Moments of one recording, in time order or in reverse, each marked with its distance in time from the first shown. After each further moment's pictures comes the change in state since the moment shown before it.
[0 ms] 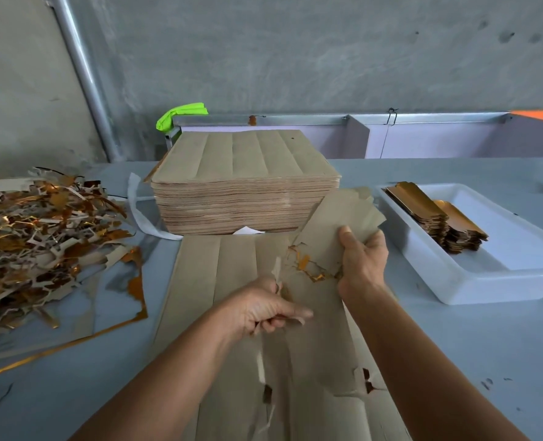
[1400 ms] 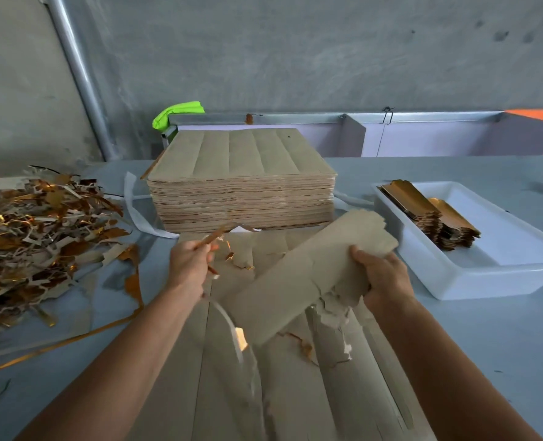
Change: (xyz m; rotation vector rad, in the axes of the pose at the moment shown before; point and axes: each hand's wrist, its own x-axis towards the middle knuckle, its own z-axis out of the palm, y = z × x) left_hand 0.007 -0.007 -0.071 -0.286 0.948 0.206; right_hand 0.002 -0.014 -0.044 -0.075 -0.007 0.262
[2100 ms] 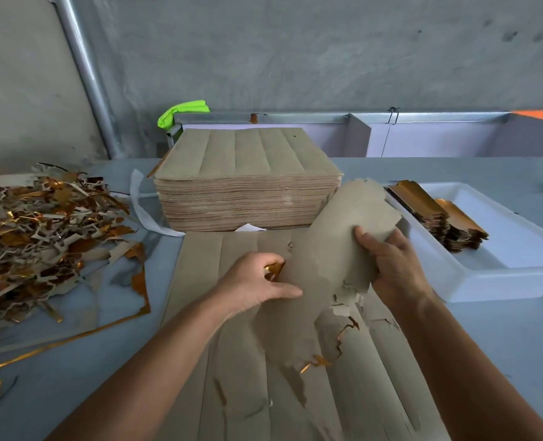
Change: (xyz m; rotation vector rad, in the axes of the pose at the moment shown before) left_hand -0.051 0.009 0.016 0.380 -0.745 0.280; right_hand 0.001 -0.011 0.002 0.003 -0.305 -0.176
